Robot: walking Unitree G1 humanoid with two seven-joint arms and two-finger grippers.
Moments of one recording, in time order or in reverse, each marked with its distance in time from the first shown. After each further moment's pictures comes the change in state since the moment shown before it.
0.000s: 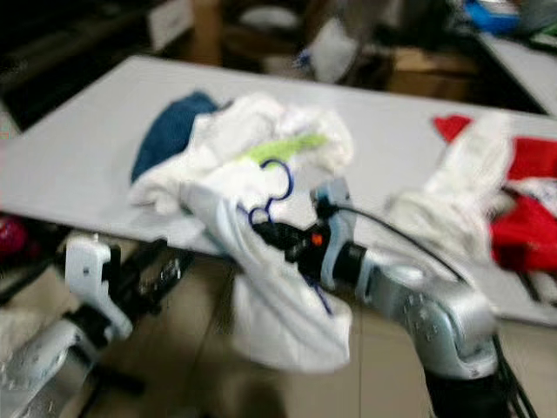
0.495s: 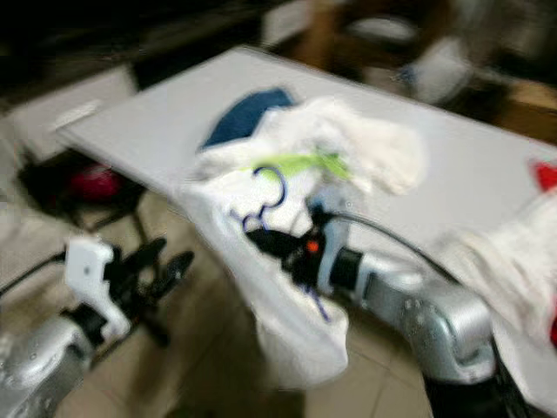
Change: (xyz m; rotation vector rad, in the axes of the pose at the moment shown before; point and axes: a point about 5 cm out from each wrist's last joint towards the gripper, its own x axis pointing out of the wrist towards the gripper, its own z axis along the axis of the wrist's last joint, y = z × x) left arm -0.004 0.008 -0.004 0.015 0.027 0.007; right arm 0.006 0.012 -0.006 -0.007 0.021 0.084
